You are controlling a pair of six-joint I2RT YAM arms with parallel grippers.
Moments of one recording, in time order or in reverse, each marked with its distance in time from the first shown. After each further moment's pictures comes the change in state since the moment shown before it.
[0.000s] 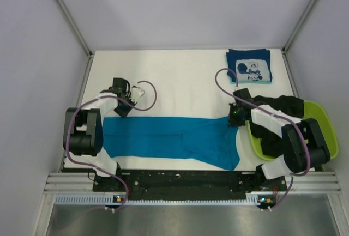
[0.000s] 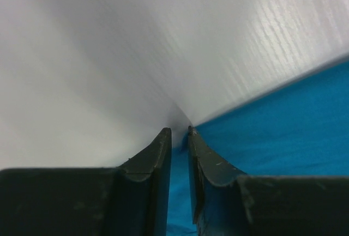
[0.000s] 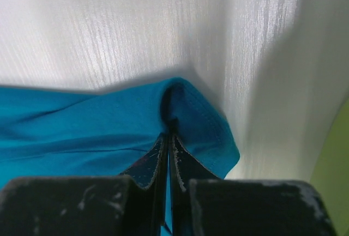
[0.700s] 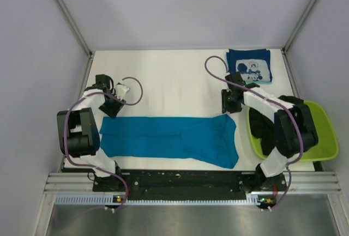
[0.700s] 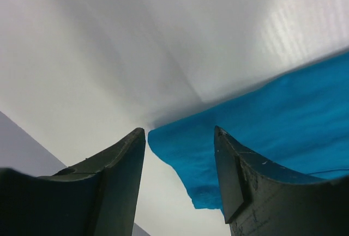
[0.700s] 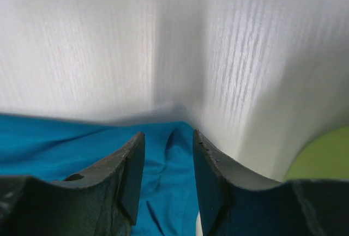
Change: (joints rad) left arm 0.168 -0.030 0.090 -0.116 0.012 0.076; right arm 0.045 0.125 0.315 -0.182 0.085 -0.141
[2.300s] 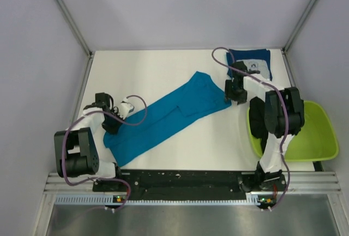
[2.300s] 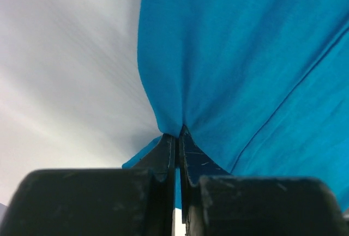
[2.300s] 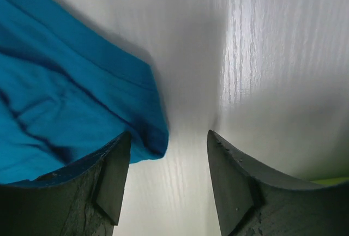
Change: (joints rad) left arm 0.039 -0.201 -0.302 -0.022 0.151 0.093; right arm -0.118 0.303 0.286 -0.044 0.032 -0.004
